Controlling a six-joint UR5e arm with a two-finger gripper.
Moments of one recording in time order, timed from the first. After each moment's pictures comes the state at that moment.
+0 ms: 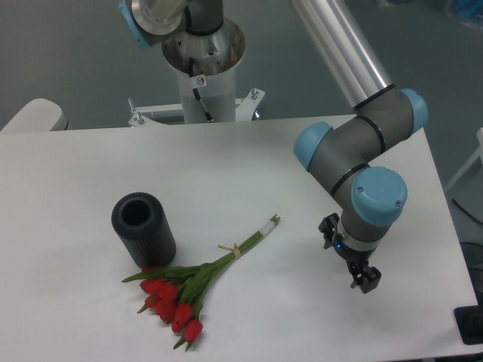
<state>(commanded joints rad) 2.59 -2.23 -1.32 -1.12 1.56 1.68</state>
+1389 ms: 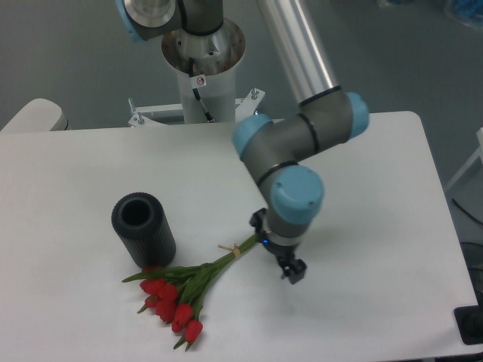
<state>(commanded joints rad) 2.38 -2.11 -1.59 -1.00 1.52 1.28</state>
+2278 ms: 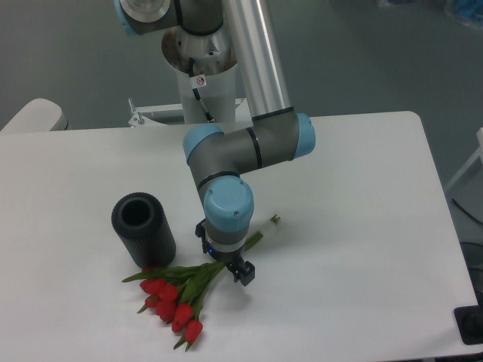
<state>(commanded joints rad) 2.31 -2.16 -1.62 -0.93 1.49 1.07</state>
